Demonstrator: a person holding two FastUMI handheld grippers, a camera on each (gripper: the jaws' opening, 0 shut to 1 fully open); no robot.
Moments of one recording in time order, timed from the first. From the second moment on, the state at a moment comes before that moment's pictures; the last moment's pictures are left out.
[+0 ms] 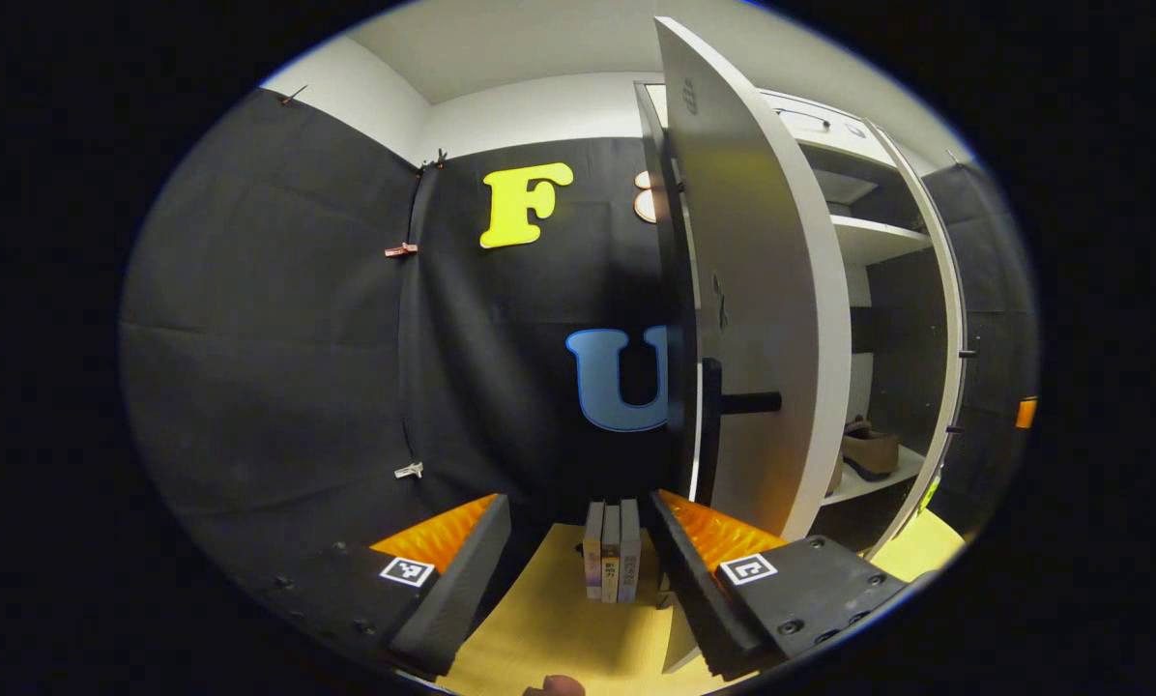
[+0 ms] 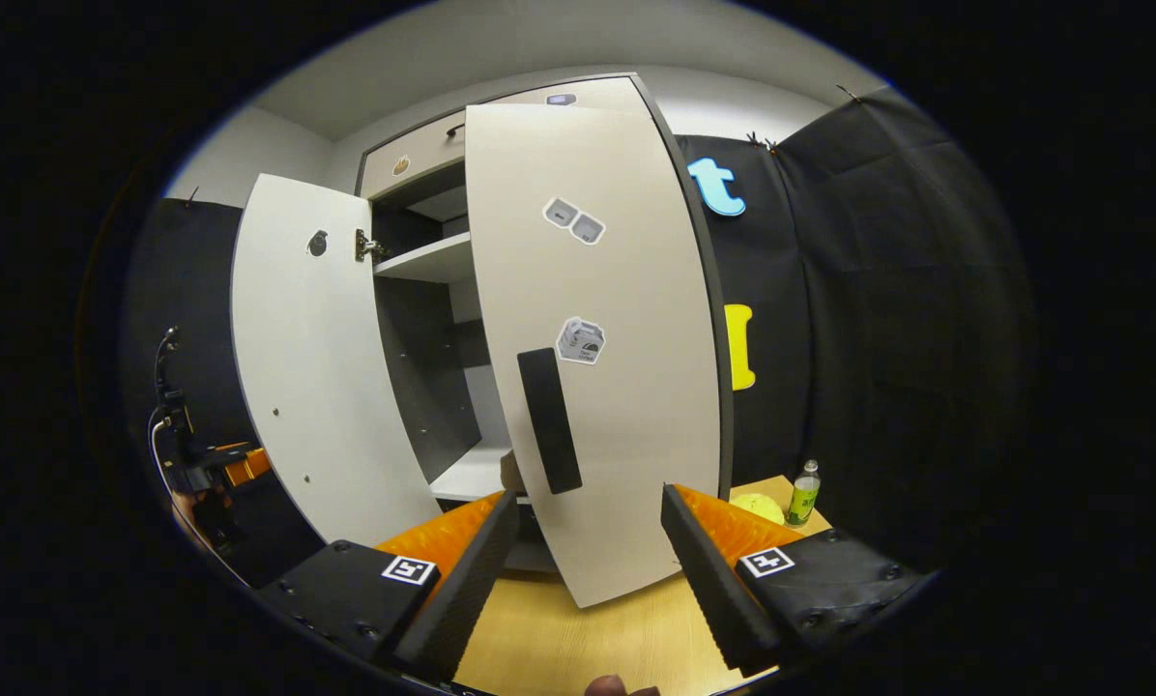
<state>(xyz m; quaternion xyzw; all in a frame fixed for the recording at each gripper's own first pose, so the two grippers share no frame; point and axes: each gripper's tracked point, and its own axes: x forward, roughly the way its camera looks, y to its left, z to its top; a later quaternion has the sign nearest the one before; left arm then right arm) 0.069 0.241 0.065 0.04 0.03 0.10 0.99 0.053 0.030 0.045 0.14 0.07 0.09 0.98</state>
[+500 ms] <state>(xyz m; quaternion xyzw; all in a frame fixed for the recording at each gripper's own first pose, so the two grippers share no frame) 0.069 0.159 0.062 0.04 0.03 0.06 1.00 0.051 0.030 0.047 0.12 0.06 0.11 0.98</state>
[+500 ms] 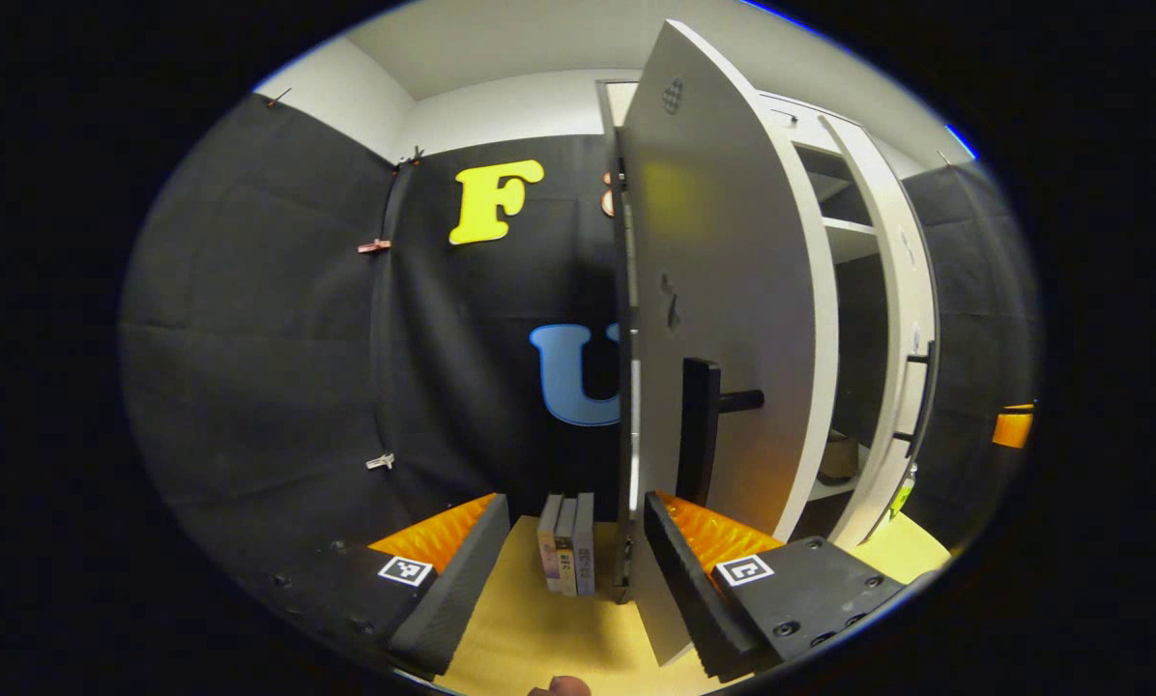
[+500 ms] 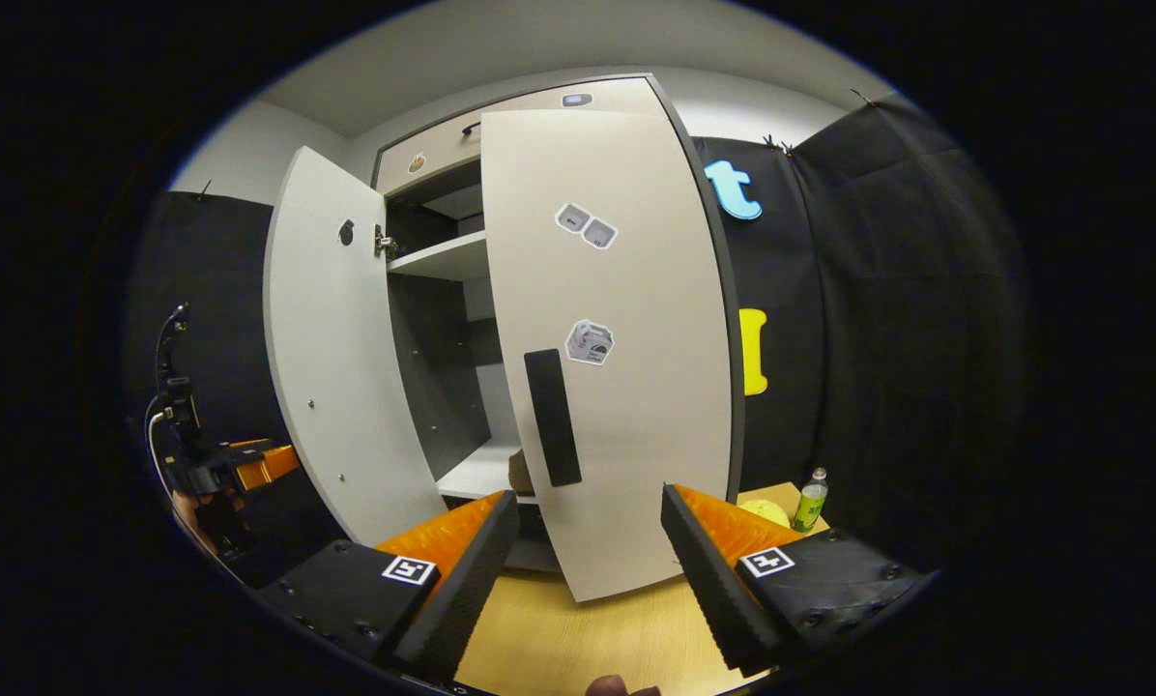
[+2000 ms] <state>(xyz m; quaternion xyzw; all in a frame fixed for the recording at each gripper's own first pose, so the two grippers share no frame) 0.039 0.054 0.066 0.03 0.03 0.00 1.00 0.042 0.011 0.052 0.09 0.04 0.07 0.99</state>
